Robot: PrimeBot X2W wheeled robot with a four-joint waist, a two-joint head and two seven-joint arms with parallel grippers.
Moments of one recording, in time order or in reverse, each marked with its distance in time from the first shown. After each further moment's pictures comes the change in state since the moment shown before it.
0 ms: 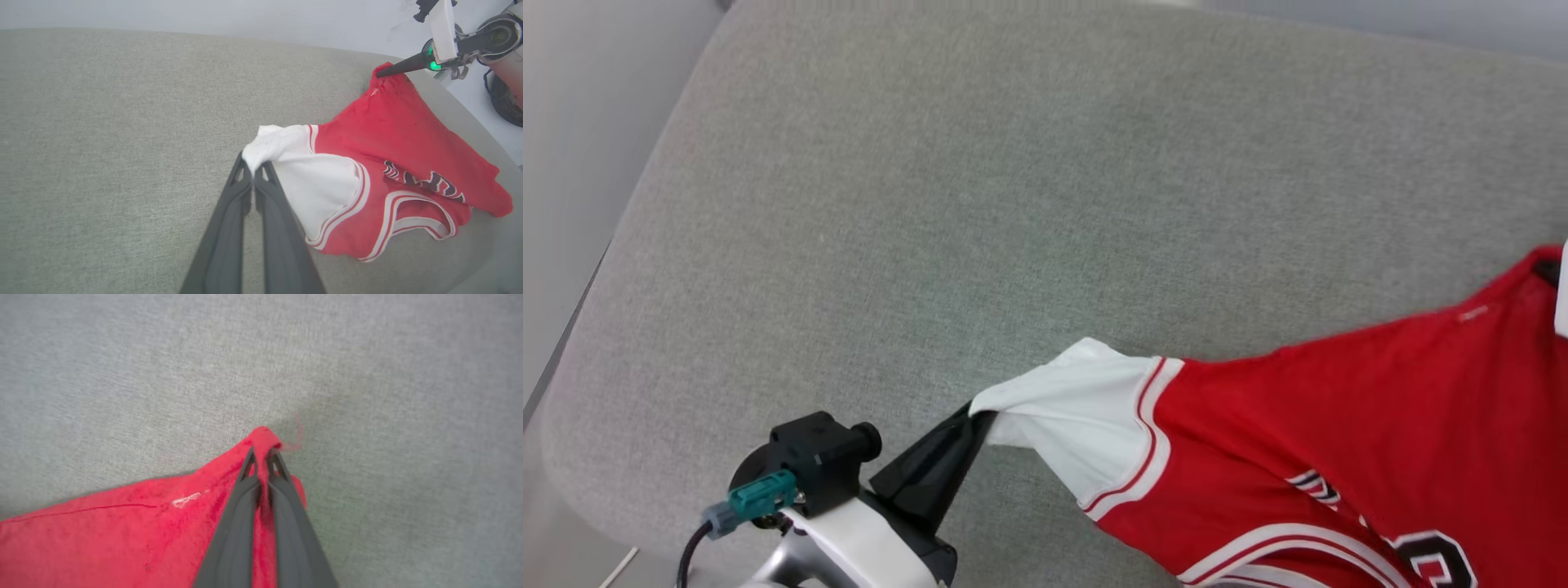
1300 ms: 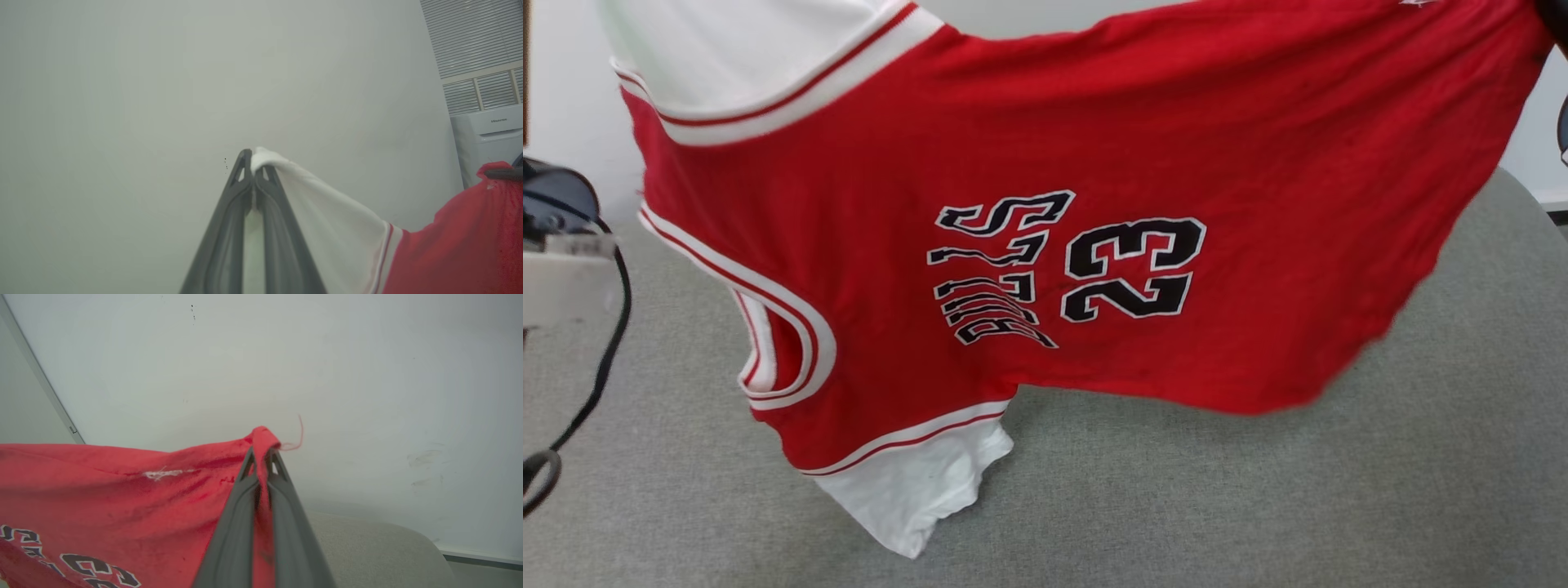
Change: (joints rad) left arm -0.395 0.256 0.469 -0.118 -0.035 0.109 0.004; right arm -0.212 0.137 0.028 -0.365 0.200 0.000 -0.221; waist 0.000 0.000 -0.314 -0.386
